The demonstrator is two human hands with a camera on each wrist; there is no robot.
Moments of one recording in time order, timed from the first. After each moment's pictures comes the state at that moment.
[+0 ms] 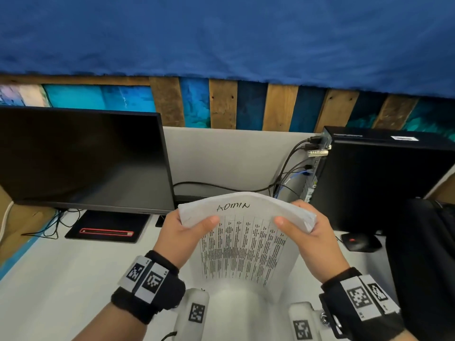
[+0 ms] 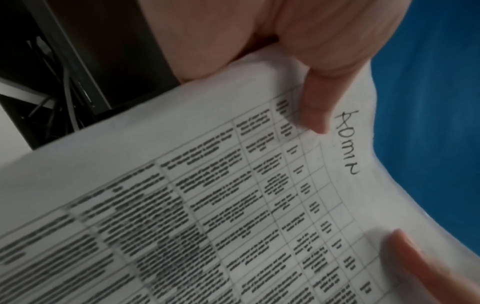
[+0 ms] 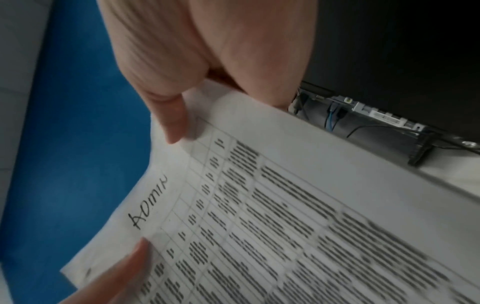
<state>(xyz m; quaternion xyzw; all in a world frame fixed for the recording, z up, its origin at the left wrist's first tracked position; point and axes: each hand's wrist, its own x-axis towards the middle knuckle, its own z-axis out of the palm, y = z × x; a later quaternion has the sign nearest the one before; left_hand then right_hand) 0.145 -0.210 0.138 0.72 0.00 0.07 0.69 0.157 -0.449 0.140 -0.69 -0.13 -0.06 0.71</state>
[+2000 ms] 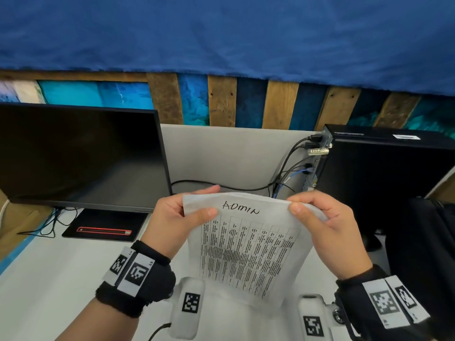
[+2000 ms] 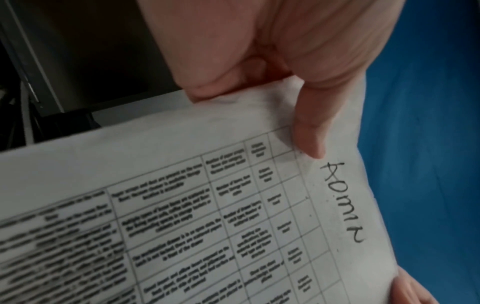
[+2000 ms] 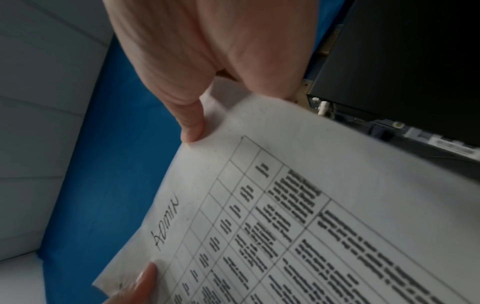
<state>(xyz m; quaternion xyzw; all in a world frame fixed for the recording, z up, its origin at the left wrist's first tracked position) 0.158 -0.200 0.152 0.67 -0.07 0.07 0.73 0.155 -0.463 0.168 -0.77 -0.17 -0.15 0.60</state>
